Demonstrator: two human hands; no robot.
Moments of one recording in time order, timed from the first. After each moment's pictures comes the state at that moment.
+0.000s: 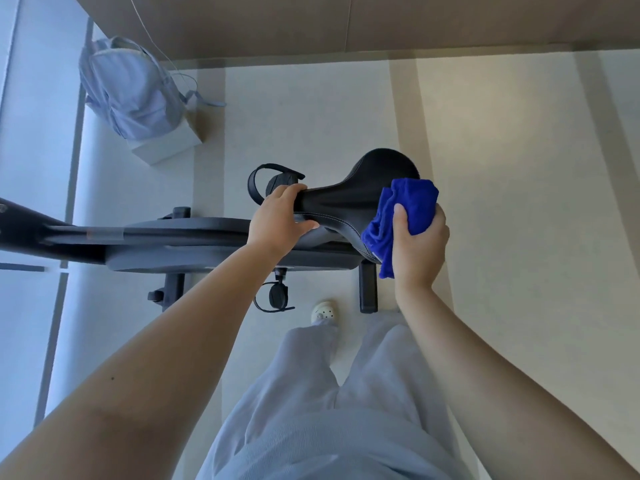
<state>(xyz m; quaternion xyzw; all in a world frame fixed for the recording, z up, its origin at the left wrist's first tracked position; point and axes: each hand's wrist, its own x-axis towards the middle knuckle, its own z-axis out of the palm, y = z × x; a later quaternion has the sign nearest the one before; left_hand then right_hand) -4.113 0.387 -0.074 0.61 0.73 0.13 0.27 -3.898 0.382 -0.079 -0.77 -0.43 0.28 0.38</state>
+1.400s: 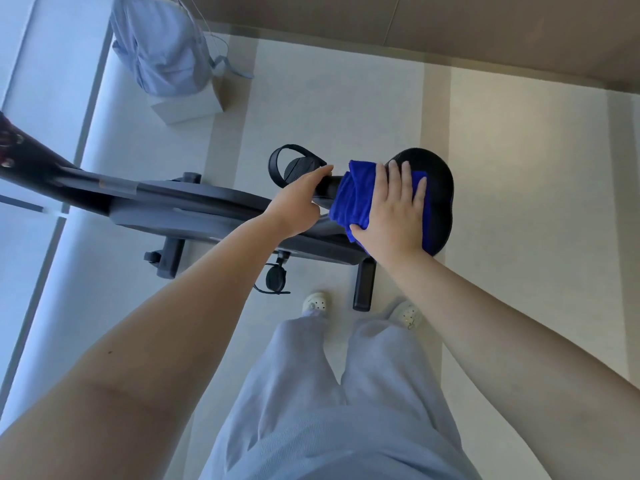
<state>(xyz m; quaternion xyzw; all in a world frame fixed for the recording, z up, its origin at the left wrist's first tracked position) -4.135 0.383 -0.078 0.56 0.69 0.17 0.41 -3.952 0.410 -0.079 -0.54 -0.84 -0.01 -0.04</state>
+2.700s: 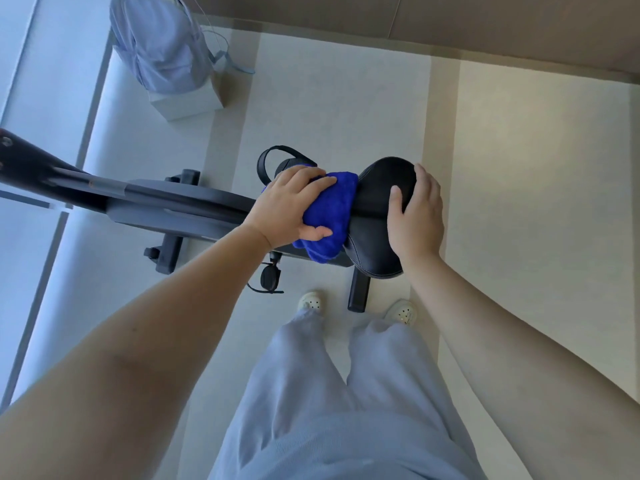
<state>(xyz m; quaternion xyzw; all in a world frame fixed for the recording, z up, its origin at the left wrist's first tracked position) -4.113 0.402 -0.099 0.77 0.60 0.18 0.10 -3.890 0.459 -0.083 -0.68 -0.68 0.22 0.18</state>
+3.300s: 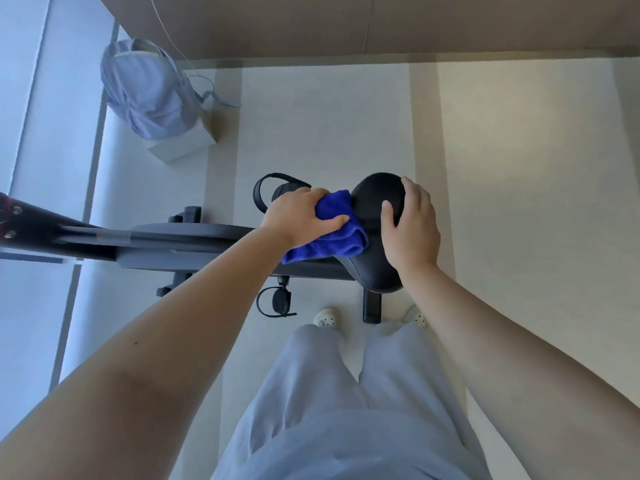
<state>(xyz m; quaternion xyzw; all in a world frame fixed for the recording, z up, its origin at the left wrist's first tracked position) -4.095 0.447 -0.070 0.66 0.70 0.06 0.28 -3.891 0.458 -0.084 -0.69 -0.67 0.21 0.18</state>
